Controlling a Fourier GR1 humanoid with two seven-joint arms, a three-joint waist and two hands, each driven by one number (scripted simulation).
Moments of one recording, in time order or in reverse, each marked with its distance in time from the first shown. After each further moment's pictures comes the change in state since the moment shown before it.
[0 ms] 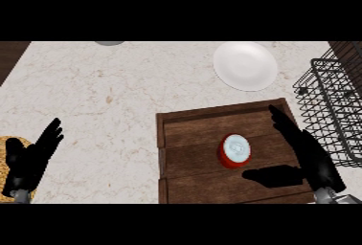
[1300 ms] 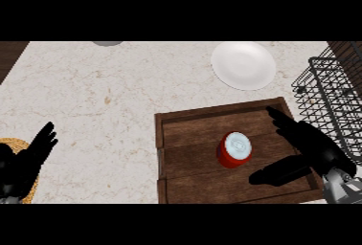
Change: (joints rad) left arm 0.053 -0.038 0.088 -0.073 -0.051 -0.066 0.045; right arm -0.109 0.036 -0.105 -0.035 -0.100 0.276 0.429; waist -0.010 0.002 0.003
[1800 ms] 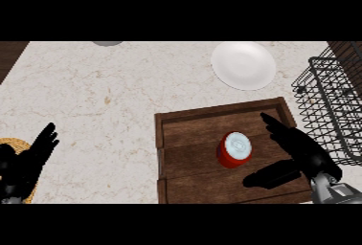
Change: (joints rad) left arm 0.000 -0.047 0.043 -0.004 -0.051 -0.028 0.008; right arm 0.061 0.111 -0.028 0.043 0.085 0.061 -0.061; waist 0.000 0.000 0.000
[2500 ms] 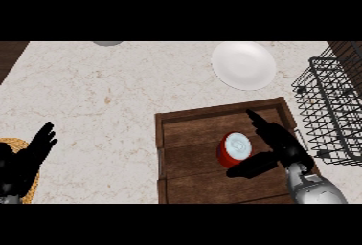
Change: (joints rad) left arm -0.020 -0.026 0.065 0.023 -0.047 -0.061 -0.002; right arm -0.044 0.160 -0.025 0.134 0.143 0.053 -0.065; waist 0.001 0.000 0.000
